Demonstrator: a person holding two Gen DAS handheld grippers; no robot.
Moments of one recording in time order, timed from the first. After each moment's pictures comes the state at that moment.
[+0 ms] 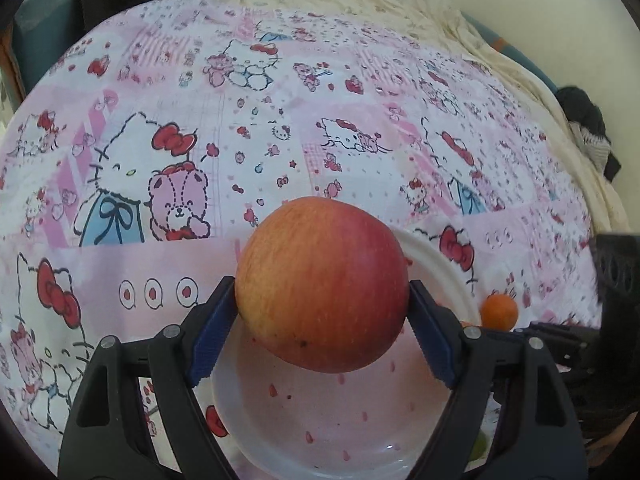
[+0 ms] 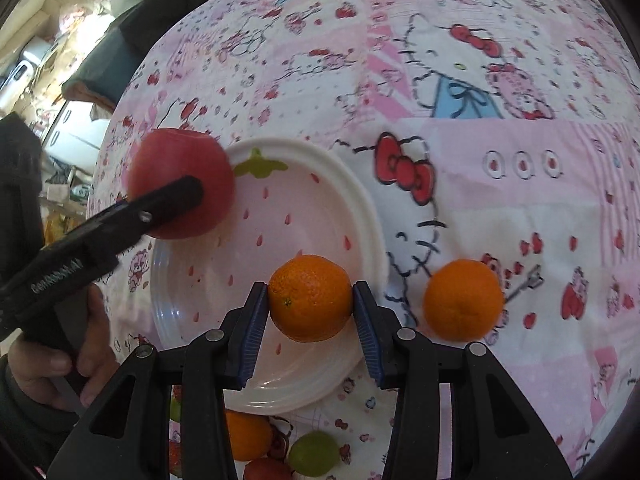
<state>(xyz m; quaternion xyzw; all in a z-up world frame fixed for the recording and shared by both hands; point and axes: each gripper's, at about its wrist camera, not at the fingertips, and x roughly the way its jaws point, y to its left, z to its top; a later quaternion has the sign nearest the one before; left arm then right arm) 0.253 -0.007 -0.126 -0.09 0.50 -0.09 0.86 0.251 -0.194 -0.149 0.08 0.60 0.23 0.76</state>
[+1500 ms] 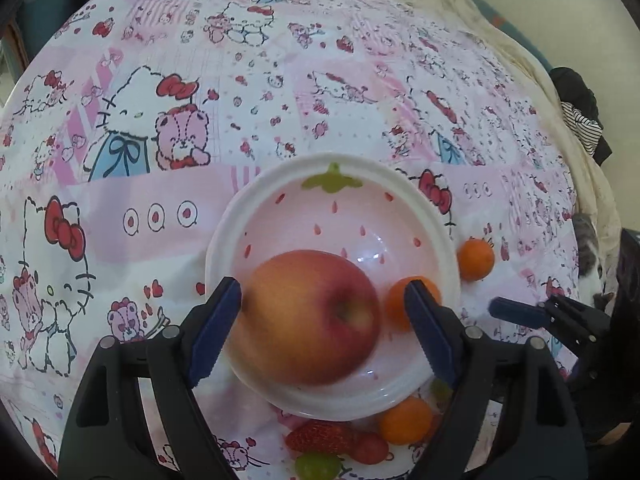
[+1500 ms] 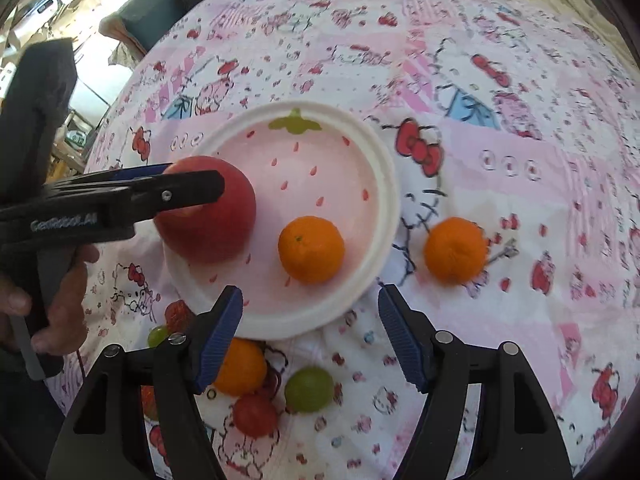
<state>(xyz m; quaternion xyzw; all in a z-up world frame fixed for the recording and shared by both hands) 0.222 -0.003 -0.115 -0.12 0.56 -0.11 0.81 0.199 -0.189 -0.120 -0.02 0.58 0.24 0.78</state>
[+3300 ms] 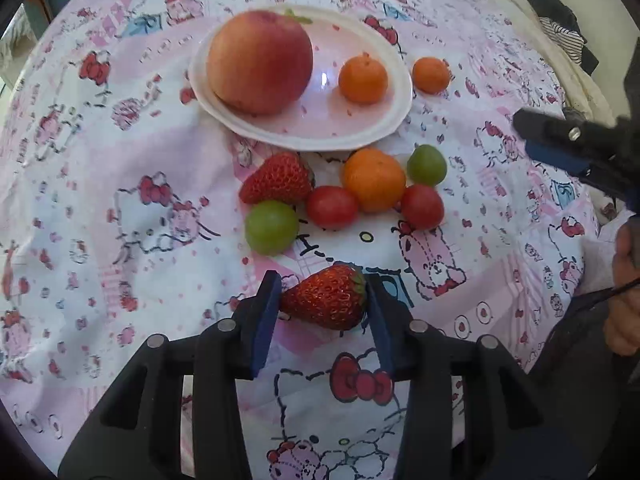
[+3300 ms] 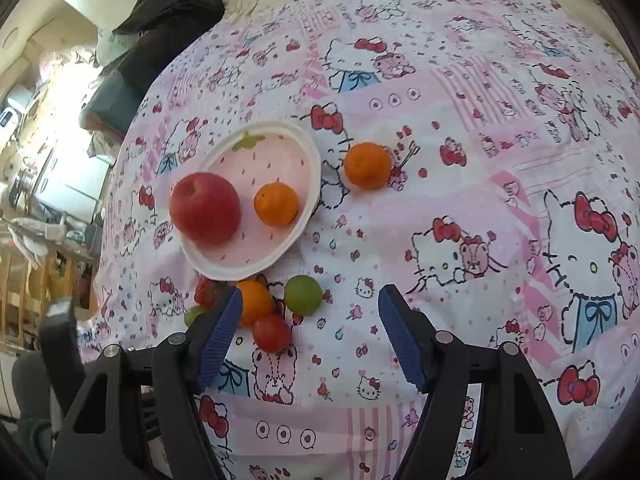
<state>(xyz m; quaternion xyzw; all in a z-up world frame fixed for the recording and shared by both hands) 0.062 -0.039 -0.120 -0.05 0.61 -0.11 0.78 0.122 -0.259 -0.090 0.13 0.57 0.15 0.80</state>
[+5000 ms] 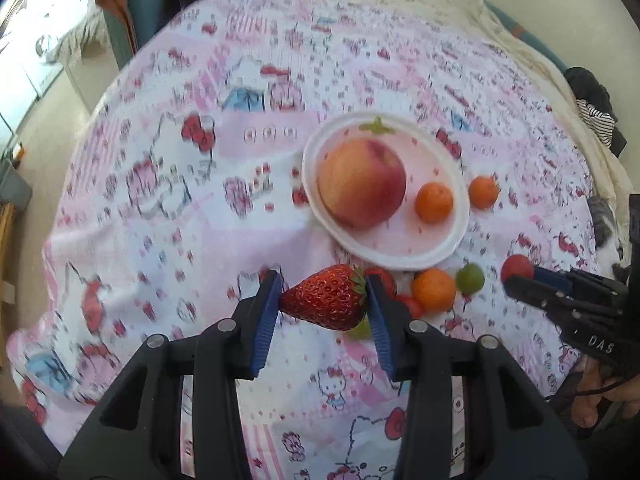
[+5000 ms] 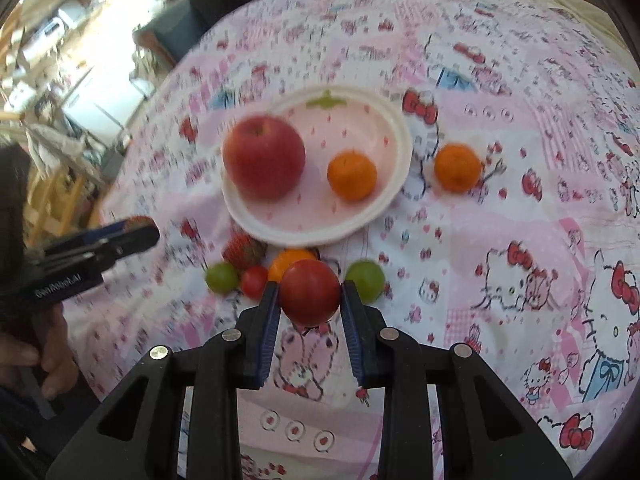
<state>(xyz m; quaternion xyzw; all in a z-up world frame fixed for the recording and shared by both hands) 0.094 0.024 -0.065 -0.08 0.53 -0.02 0.85 0.111 -0.202 -0.090 0.03 0.56 0.25 0.79</state>
